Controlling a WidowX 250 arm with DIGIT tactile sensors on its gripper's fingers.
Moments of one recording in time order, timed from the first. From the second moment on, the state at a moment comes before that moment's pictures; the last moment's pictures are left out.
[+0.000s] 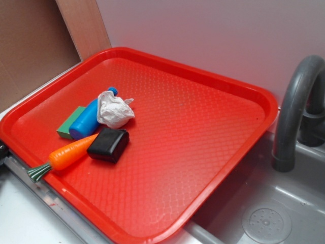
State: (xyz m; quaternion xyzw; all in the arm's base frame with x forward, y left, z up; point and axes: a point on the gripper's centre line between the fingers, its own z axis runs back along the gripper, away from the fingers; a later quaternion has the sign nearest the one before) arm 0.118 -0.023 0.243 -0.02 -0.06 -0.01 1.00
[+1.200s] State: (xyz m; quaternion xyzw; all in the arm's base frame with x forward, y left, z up) arm 0.185 -0.054 0.192 -0.02 -0.09 0.22 0.97
